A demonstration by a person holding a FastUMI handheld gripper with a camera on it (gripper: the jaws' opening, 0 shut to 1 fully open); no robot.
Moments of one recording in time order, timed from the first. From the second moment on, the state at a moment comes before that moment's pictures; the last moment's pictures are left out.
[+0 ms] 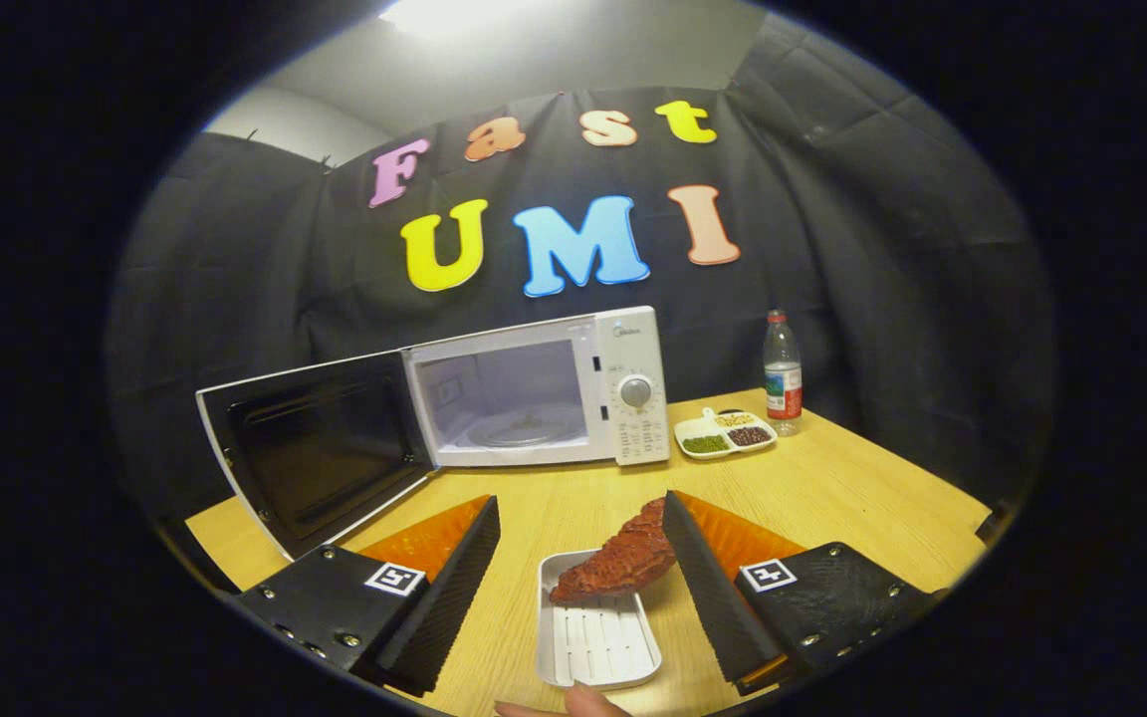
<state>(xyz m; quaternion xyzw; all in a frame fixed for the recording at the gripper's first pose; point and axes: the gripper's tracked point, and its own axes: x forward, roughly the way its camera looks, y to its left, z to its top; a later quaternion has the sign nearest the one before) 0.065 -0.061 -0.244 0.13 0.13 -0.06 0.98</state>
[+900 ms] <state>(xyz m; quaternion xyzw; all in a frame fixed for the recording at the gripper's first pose) 0.109 -0.083 -0.302 0.40 0.17 0.01 0.90</state>
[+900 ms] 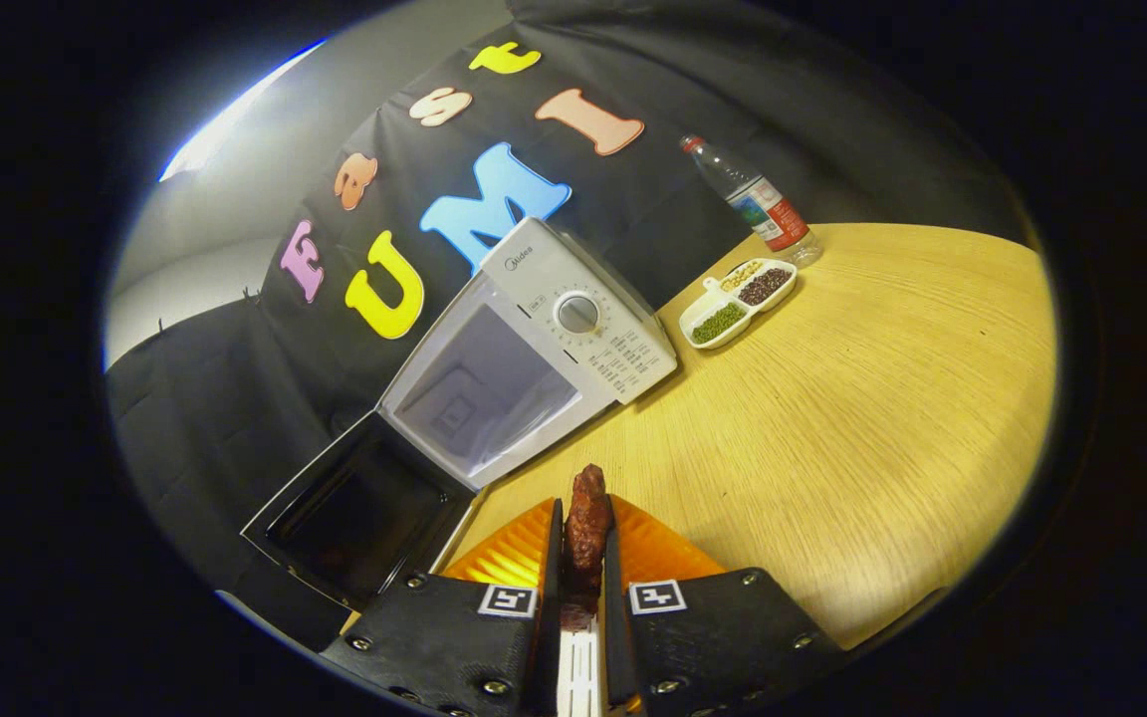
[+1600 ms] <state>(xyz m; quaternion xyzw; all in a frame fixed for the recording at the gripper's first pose) 0.163 -0.040 -0.228 0.37 0.16 0.02 0.91</state>
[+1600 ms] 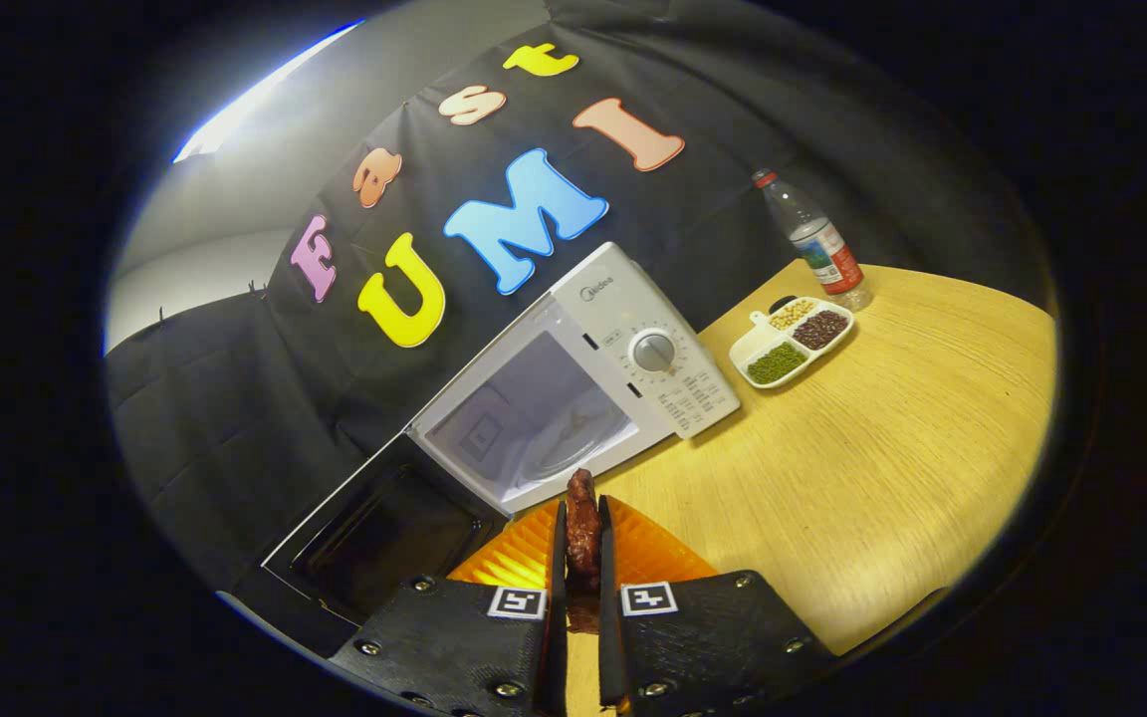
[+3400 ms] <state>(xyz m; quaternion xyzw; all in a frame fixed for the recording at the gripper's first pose) 0.487 0.017 -0.301 0.36 0.08 -0.13 0.92</state>
